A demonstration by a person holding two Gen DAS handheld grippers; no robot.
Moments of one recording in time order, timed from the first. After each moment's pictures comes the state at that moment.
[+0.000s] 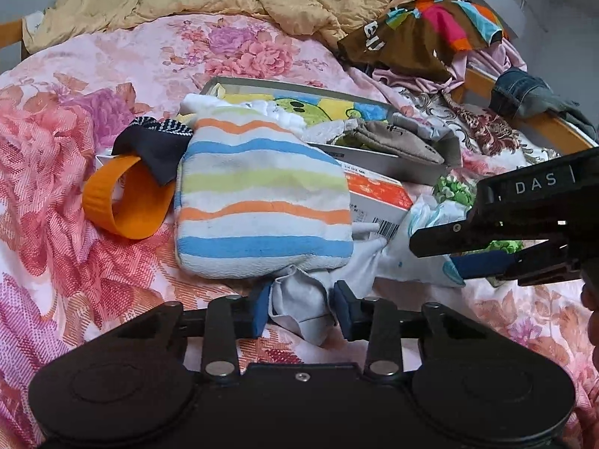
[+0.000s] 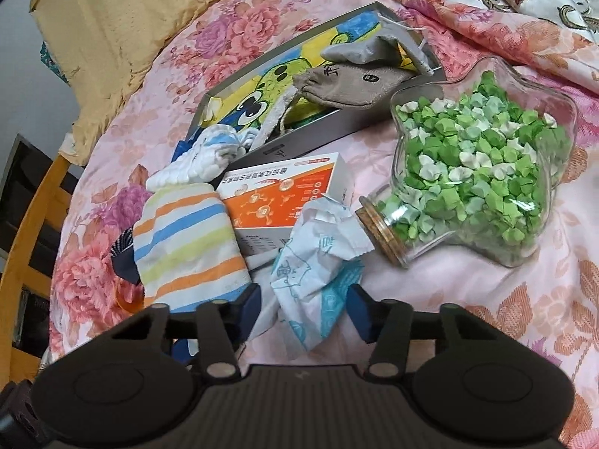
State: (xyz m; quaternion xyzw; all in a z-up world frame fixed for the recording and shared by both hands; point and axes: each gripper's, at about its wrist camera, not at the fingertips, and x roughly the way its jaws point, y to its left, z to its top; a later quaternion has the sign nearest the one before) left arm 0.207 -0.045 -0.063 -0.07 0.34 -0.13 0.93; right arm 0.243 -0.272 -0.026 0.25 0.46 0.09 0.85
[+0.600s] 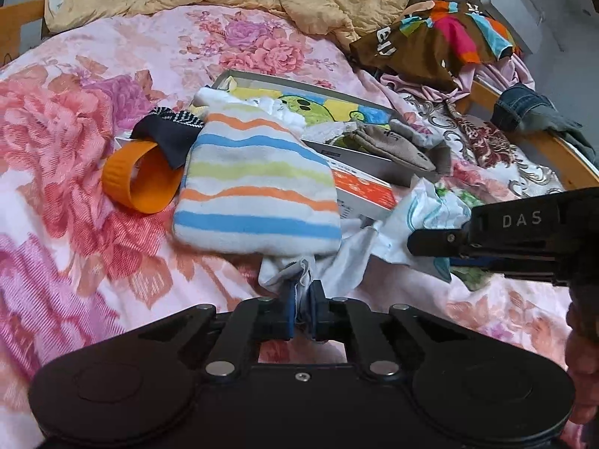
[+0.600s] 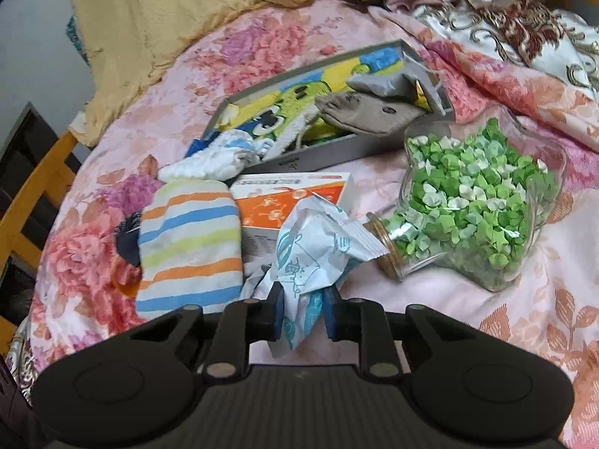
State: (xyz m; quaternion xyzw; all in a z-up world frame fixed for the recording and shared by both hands) left arm 0.178 -0.045 -0.044 -0.11 0.36 -0.11 0.92; right arm 0.216 -0.260 -0.008 0.17 0.41 0.11 0.89
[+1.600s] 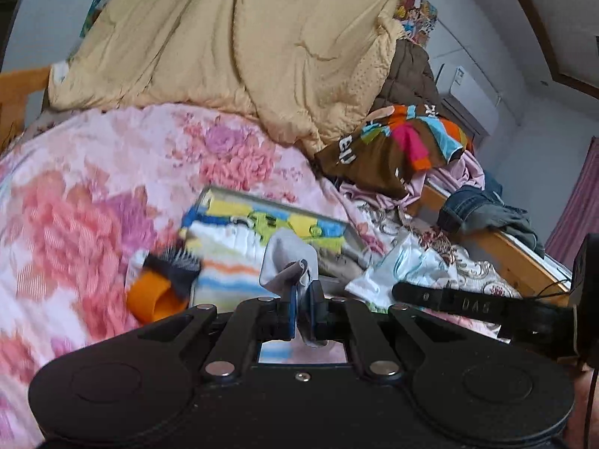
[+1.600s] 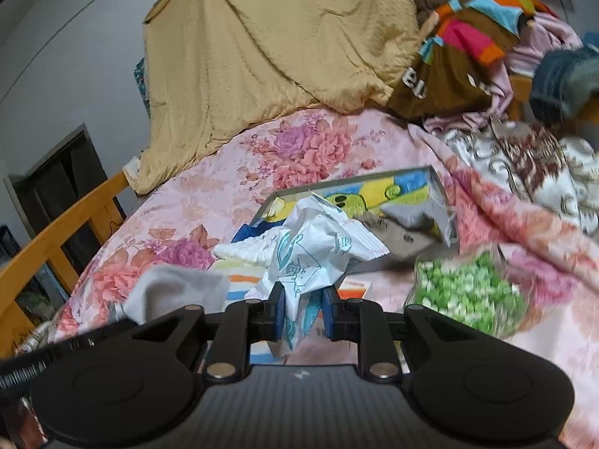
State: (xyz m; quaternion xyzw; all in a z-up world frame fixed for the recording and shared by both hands) left arm 0.140 -0.007 0.050 -0.15 0.21 -0.15 0.95; right arm 0.179 -0.267 0.057 0.11 0.26 0.15 0.95
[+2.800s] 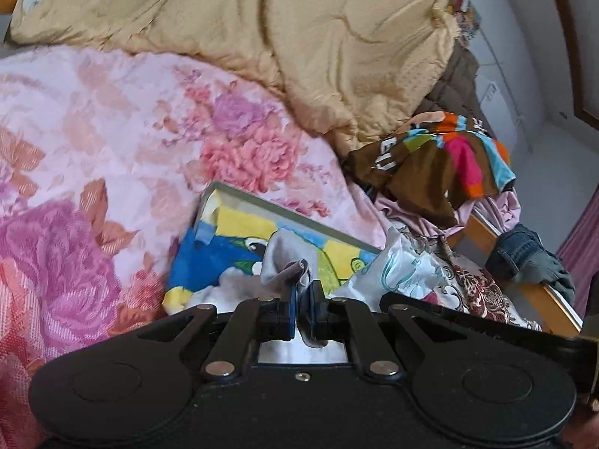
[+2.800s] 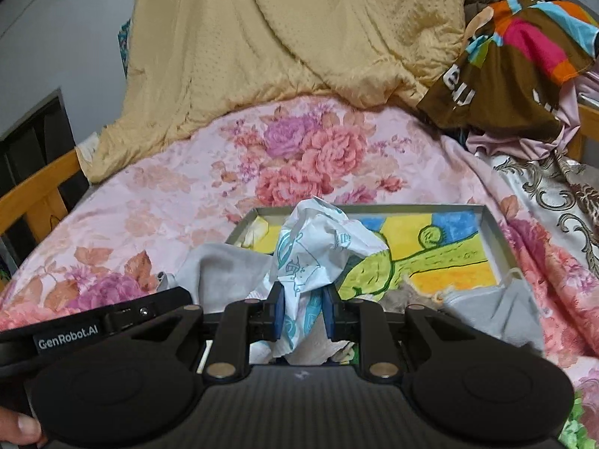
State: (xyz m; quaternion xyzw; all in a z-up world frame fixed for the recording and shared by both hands) left arm 0.378 0.036 -0.023 -0.23 0.25 -0.18 0.92; right arm 0.367 -0.194 0.026 0.05 0.28 0.12 0.95
